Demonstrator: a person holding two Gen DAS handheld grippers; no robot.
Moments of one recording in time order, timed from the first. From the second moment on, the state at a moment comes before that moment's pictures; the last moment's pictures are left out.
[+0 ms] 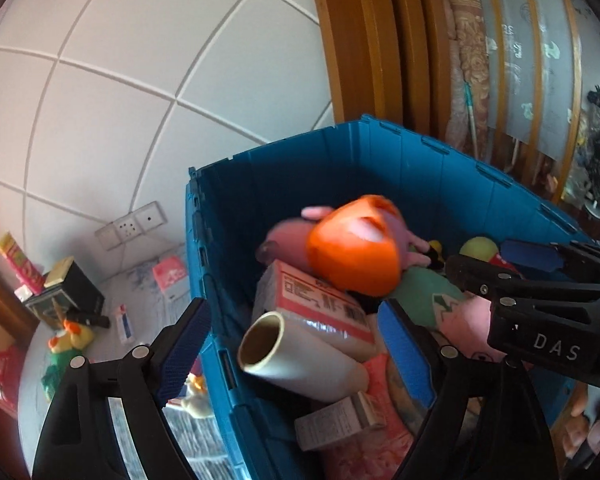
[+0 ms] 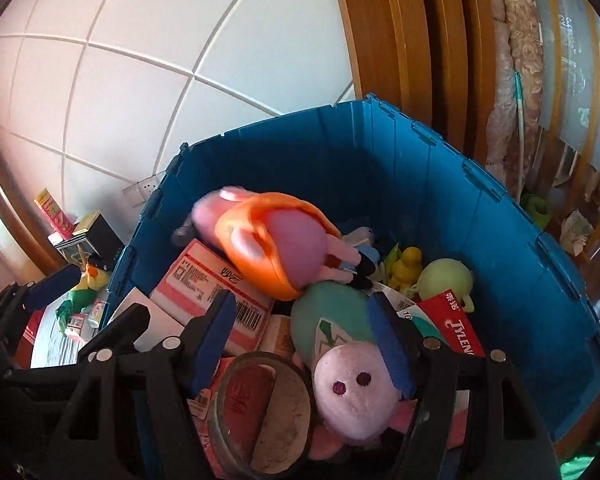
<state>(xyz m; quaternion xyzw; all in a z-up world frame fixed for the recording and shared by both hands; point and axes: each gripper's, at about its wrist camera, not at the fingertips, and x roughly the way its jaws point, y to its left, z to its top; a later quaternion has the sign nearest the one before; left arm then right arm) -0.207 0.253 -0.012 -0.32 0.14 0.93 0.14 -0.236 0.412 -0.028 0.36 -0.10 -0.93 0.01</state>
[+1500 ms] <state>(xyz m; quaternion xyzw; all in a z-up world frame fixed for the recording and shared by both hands) -0.125 0.091 -0.036 -0.32 0.03 0.95 0.04 -0.189 0.330 -0.028 0.32 -0.04 -0.95 0.04</state>
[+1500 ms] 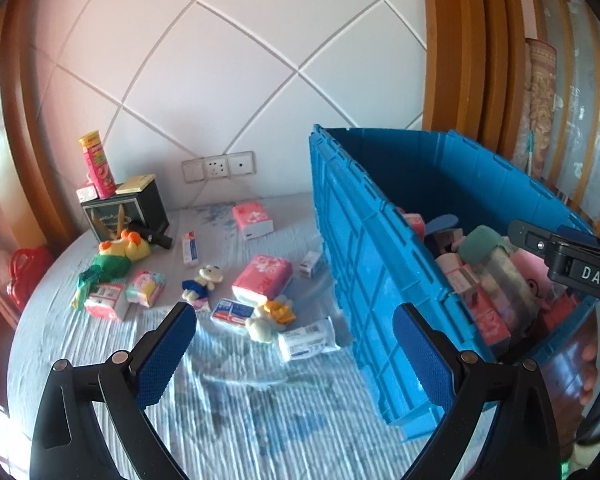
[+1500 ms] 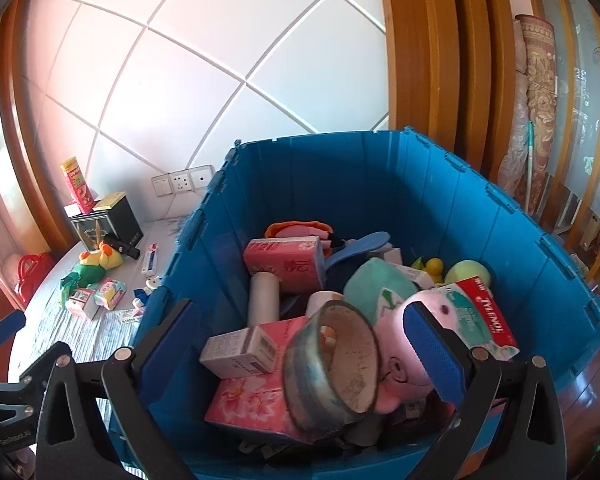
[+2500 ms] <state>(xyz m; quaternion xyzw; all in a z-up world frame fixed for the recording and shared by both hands) -0.249 -0.314 -0.177 -0.47 0.01 0.88 -0.06 -0.287 0.030 -0.177 0.45 -0.04 -0.89 0.07</state>
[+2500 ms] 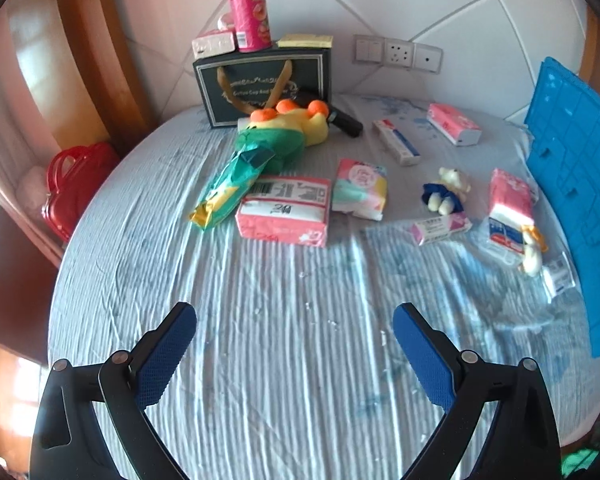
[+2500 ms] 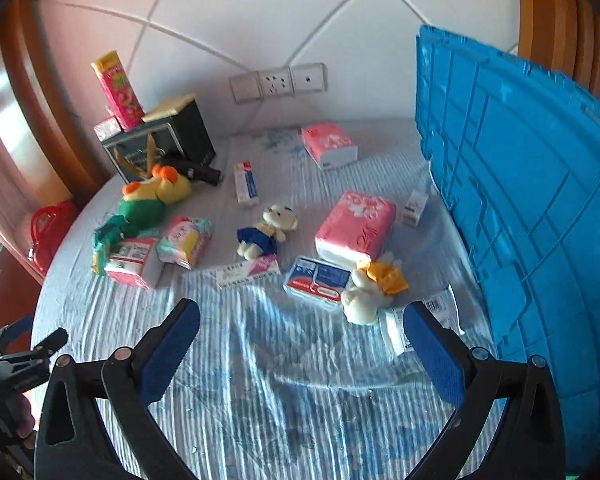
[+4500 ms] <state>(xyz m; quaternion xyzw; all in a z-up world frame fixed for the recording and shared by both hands) -0.350 -0.351 -0.320 -0.57 0.02 0.81 -0.08 -0.373 0.064 -0.317 0.58 -0.02 -0.81 0.01</state>
